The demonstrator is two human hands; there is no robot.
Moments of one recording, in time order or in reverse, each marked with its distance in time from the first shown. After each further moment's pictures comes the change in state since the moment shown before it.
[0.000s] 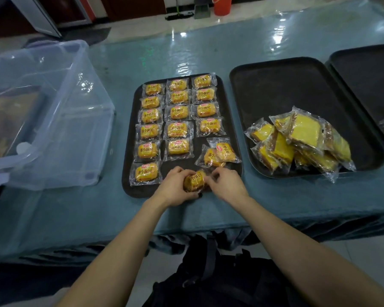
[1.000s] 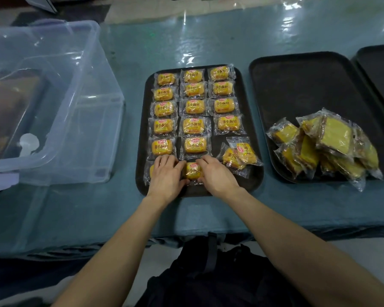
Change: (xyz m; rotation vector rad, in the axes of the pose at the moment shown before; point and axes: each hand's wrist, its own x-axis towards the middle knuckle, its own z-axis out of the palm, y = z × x) left_hand 0.005 -0.064 -0.026 0.436 0.319 0.048; right_hand 0.039 -0.067 0.046 -0.371 0.020 -0.469
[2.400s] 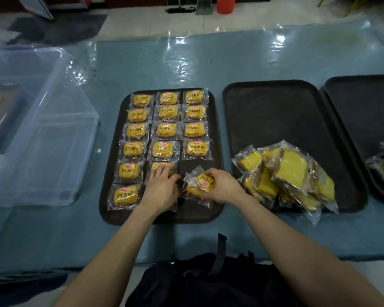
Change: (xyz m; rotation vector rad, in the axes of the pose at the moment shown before) left_hand 0.071 0.079 -0.006 -0.103 -0.130 -0.017; right_hand -0.002 0.118 -0.090 0.176 -0.265 0.313
